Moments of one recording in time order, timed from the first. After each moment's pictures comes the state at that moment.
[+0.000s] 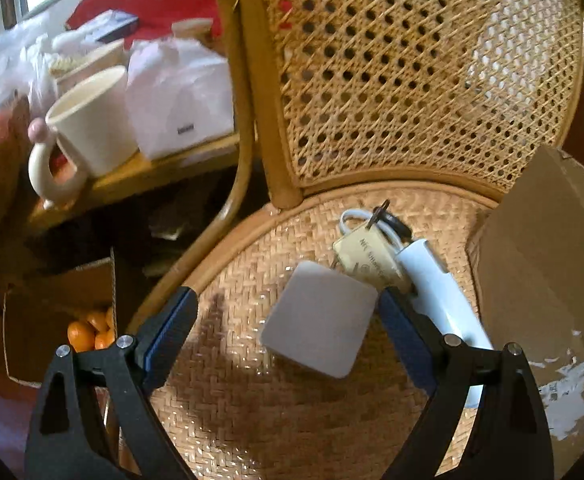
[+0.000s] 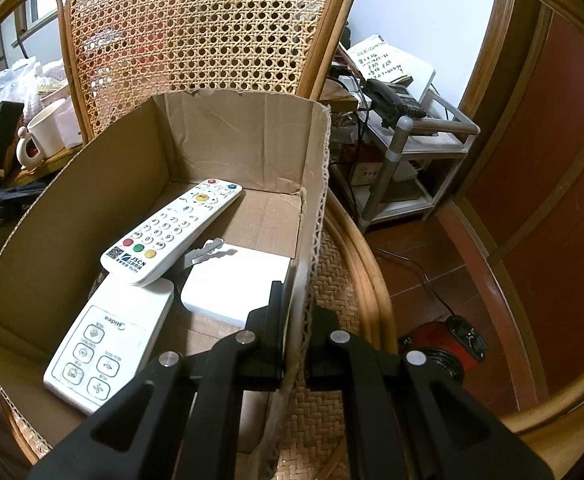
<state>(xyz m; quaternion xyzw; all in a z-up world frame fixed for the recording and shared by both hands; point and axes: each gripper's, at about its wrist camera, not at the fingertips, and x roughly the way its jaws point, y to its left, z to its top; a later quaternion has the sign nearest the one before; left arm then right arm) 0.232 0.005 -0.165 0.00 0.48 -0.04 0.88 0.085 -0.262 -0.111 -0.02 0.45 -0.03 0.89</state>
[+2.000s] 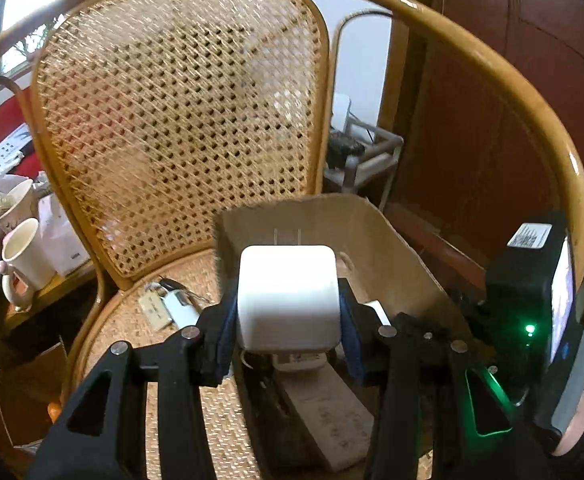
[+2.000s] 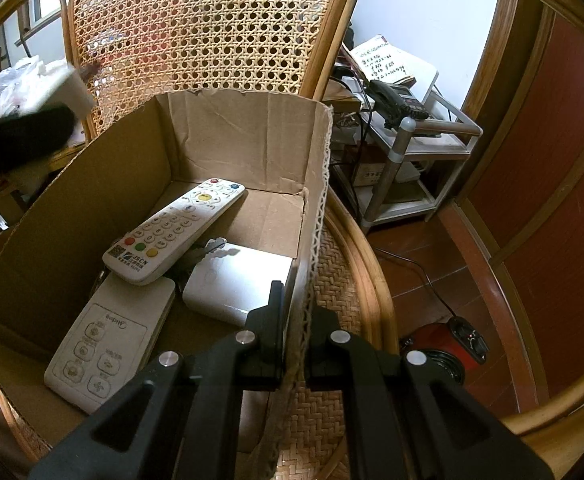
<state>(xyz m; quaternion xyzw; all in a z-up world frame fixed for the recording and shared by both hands) 0.113 -0.133 -0.049 0.07 0.36 -0.23 0.90 0.086 -0.259 -0.112 -0.02 0.46 -0.03 0.89</state>
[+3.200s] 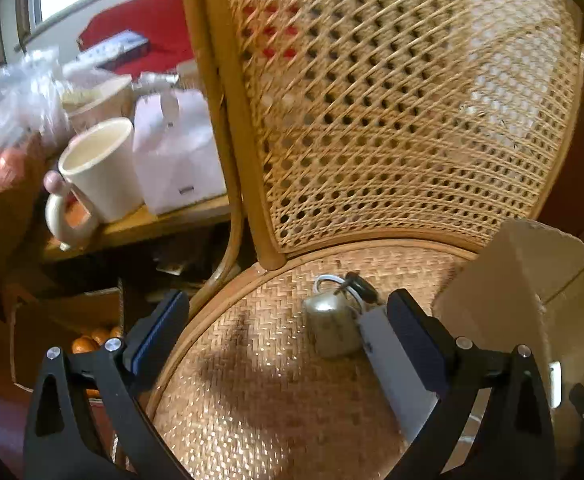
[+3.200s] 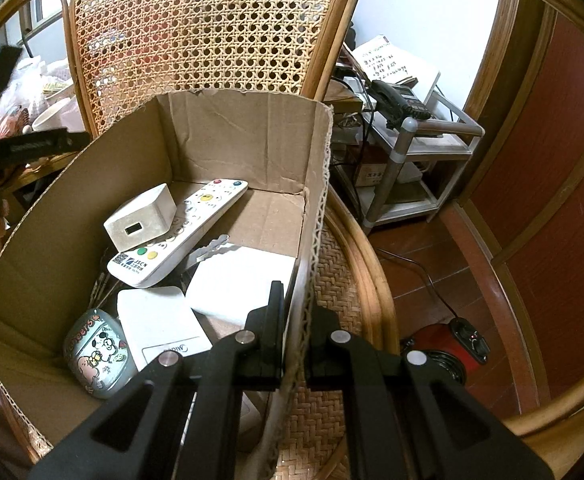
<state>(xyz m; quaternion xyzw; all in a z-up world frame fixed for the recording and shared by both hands) 0.244 0.000 -0.129 -0.02 0.44 -0.03 0.90 0.090 -0.258 -0.112 -0.02 0.45 -0.03 0.89</state>
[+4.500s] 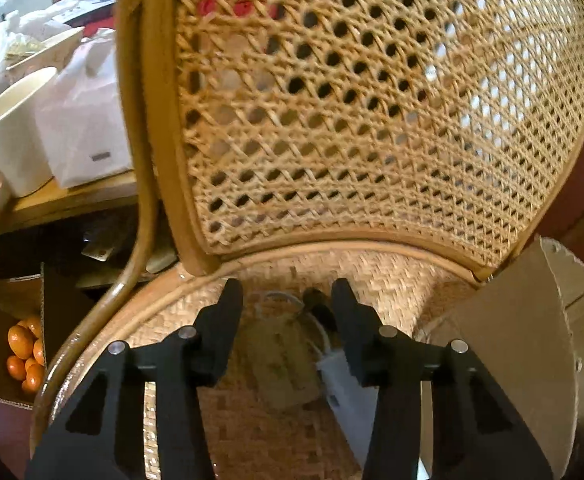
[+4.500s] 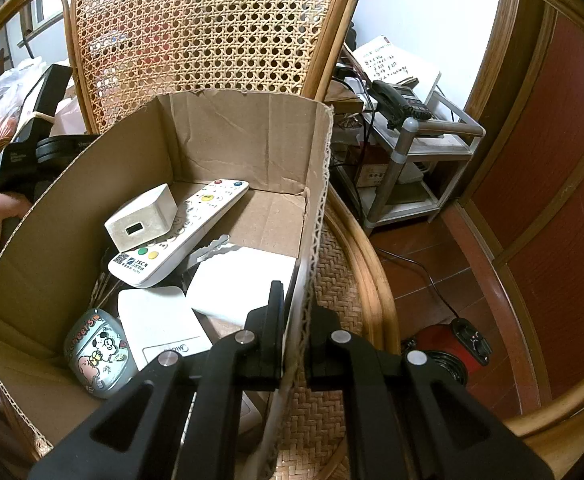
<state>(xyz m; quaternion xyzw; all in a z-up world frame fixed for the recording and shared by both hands) 0.286 -0.015 -0.179 -0.08 0.46 -0.10 0.88 0.090 -0.258 -0.113 -0.02 0.45 -0.03 0.89</state>
